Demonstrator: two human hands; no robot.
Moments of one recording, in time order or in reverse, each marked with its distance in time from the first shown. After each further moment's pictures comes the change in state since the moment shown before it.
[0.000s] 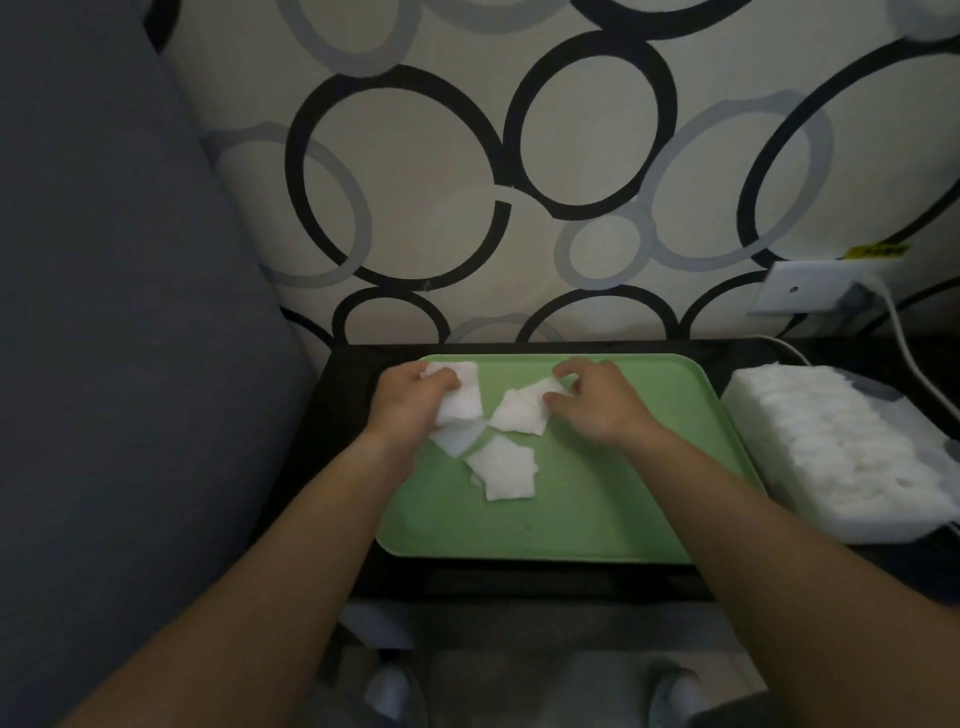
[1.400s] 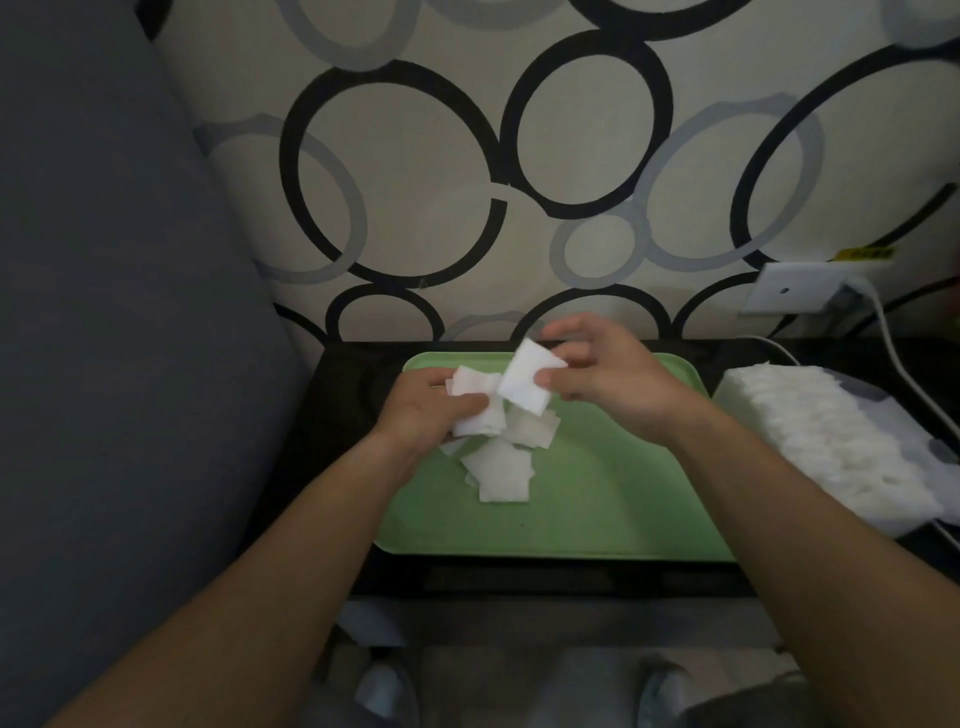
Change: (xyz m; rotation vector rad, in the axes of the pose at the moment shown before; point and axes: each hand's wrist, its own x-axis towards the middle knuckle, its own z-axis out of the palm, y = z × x) left_hand 0.002 -0.010 0.009 0.060 -0.162 0.011; right_hand -0.038 -0.031 -0.050 0.682 -0.176 -0.193
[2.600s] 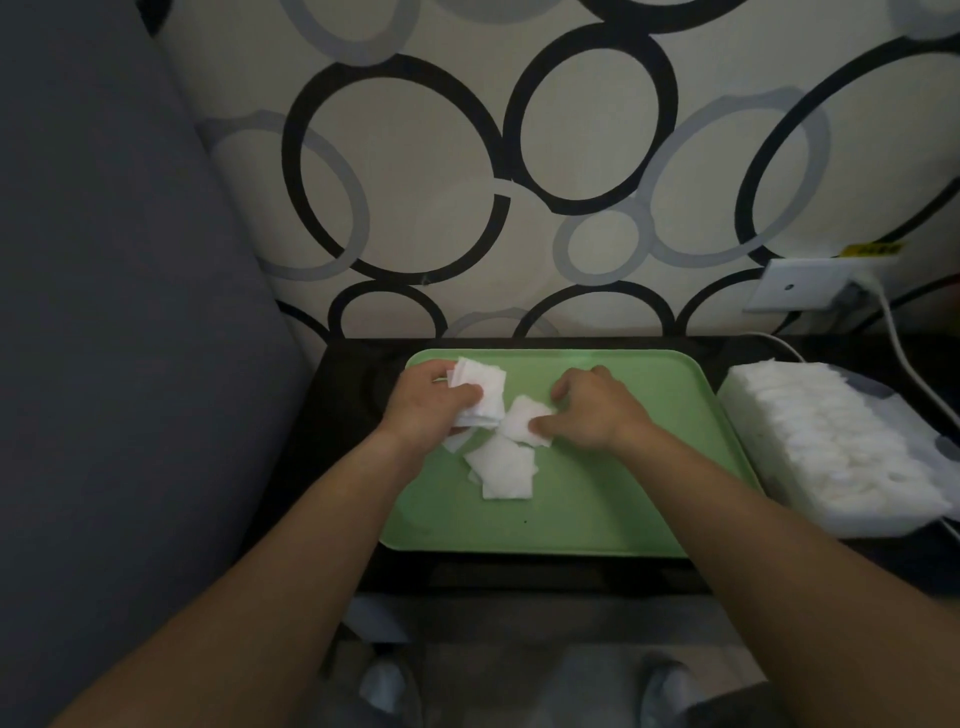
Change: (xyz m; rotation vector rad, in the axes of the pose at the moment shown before) left_hand 0.002 -0.002 0.001 0.013 0.044 0.013; right_hand 0.024 0.052 0.017 -0.920 0.053 0.286
